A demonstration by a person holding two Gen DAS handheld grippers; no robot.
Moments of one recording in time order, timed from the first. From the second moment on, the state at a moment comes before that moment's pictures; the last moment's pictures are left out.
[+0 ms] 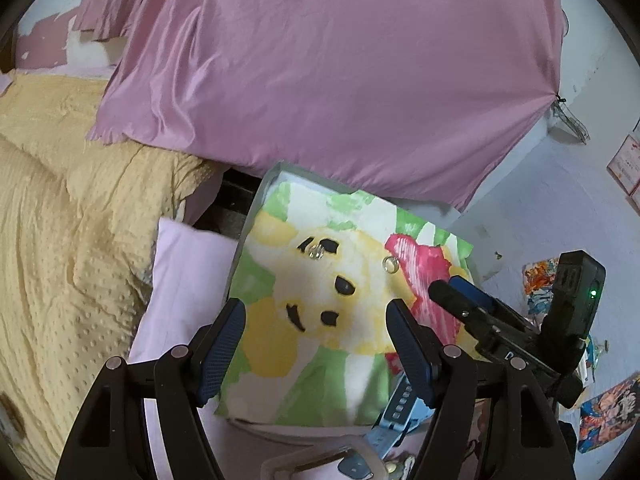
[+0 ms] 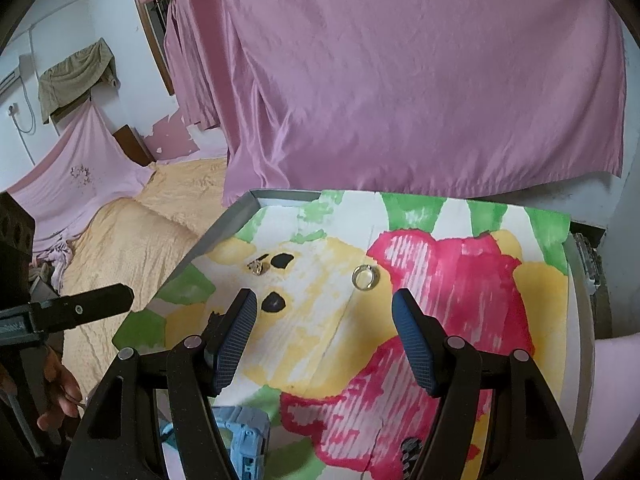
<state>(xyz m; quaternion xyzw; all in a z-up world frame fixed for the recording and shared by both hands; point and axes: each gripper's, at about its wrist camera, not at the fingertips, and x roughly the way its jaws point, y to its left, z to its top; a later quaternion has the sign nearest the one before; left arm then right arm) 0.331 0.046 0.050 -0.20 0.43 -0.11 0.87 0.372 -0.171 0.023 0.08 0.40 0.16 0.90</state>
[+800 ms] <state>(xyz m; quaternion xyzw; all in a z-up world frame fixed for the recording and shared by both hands) 0.233 0.016 0.052 -0.13 0.29 -0.07 0.95 0.221 -0.219 0.058 0.09 0.27 0.09 0.95</state>
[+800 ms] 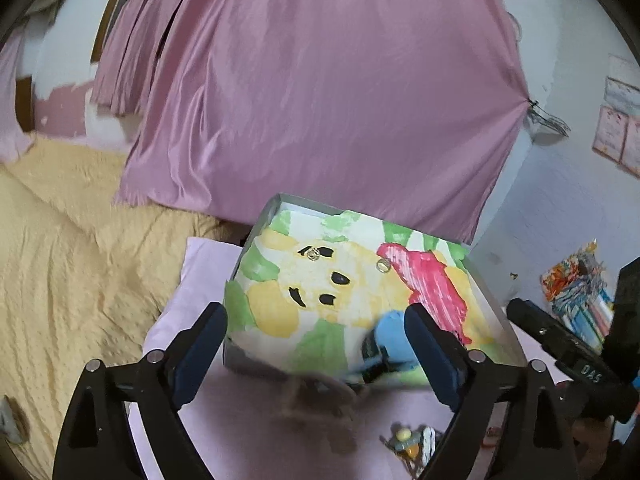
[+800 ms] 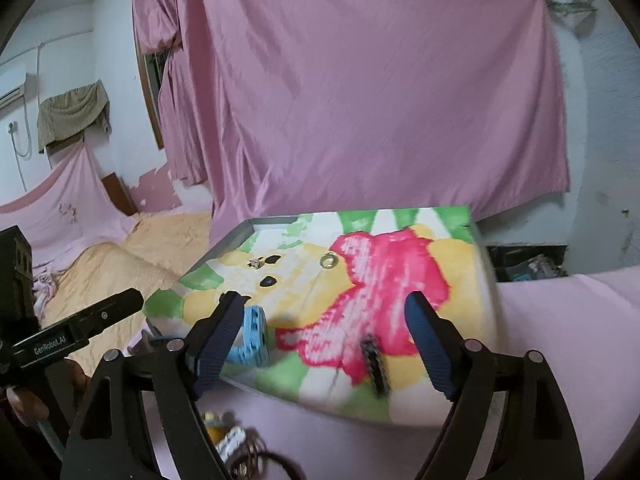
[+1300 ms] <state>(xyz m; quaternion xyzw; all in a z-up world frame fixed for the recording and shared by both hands) 0.152 -0.019 0.053 -0.06 0.22 -0.05 0.97 0.111 -0.236 0.067 0.06 0.21 0.03 0.97</state>
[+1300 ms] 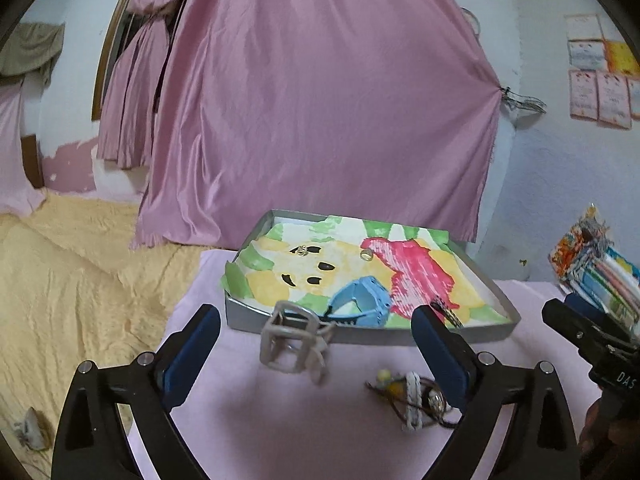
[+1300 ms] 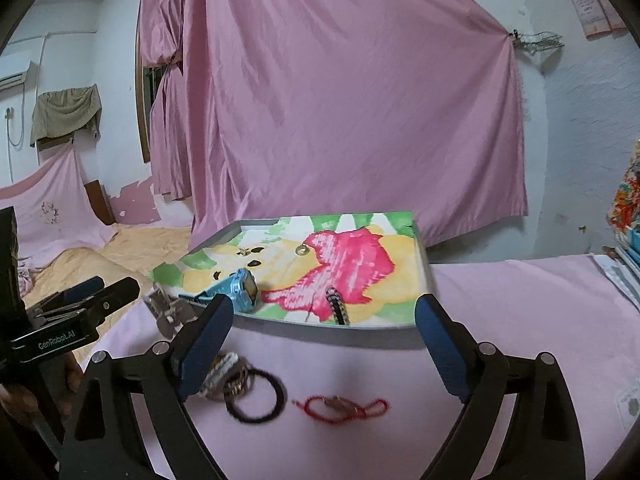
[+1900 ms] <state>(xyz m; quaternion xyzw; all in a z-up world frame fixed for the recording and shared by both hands) 0.112 -0.046 0.026 -0.03 0.23 -0.08 0.97 0.071 -0.250 0.041 0.04 0.23 0.01 0.97</state>
